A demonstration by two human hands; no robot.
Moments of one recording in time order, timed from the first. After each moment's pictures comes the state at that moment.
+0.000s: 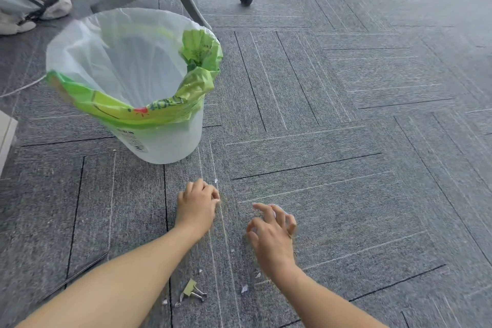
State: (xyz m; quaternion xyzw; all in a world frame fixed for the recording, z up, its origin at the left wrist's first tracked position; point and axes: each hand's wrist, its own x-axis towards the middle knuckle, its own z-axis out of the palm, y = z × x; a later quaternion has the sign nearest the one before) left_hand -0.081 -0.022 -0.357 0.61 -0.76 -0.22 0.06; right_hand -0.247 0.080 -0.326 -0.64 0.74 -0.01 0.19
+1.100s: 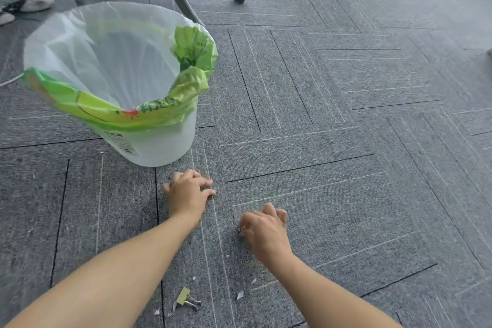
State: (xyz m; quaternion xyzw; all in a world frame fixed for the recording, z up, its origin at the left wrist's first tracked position) left_hand -0.087 -0.055 -0.346 0.68 -0.68 -0.25 0.12; right_hand -0.255 0.054 -0.320 -0.67 0.72 0.00 0.19
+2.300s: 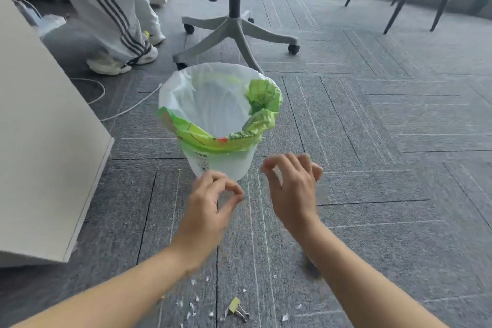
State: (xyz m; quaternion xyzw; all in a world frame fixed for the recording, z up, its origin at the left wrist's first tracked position) left_hand 0.000 0.008 -0.172 0.54 -0.68 -0.29 0.40; right_hand -0.175 -0.027 -0.177 -0.70 0.60 -0.39 -0.01
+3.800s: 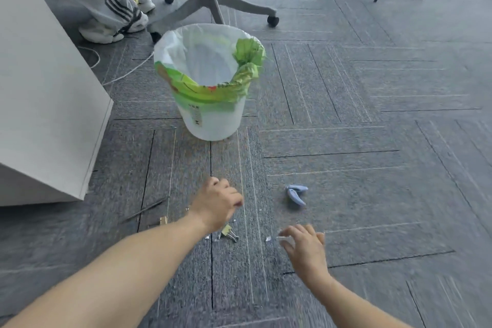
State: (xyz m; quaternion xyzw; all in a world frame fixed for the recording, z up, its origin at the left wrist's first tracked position) left_hand -0.012 0.081 -0.267 0.44 -0.89 -0.13 0.02; right_hand -0.250 0.194 -0.308 -0.63 0.75 -0.03 0.21
